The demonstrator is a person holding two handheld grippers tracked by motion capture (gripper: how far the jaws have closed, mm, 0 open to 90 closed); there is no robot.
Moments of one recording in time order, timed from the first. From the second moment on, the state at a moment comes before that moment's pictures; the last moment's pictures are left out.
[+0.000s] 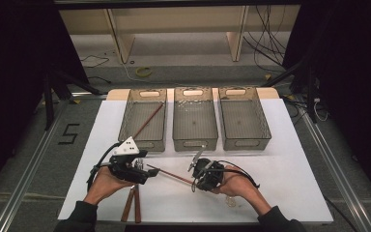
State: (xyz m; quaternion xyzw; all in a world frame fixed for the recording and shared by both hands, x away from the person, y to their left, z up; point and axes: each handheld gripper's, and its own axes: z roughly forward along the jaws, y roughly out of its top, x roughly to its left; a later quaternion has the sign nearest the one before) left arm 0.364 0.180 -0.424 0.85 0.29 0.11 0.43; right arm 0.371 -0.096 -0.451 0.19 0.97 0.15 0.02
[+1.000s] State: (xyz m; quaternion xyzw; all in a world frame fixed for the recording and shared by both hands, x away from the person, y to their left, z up) left arm 0.359 0.138 -0.423 0.91 0.19 0.11 0.34; right arm 0.351 -0.102 -0.409 0.15 0.97 0.19 0.05
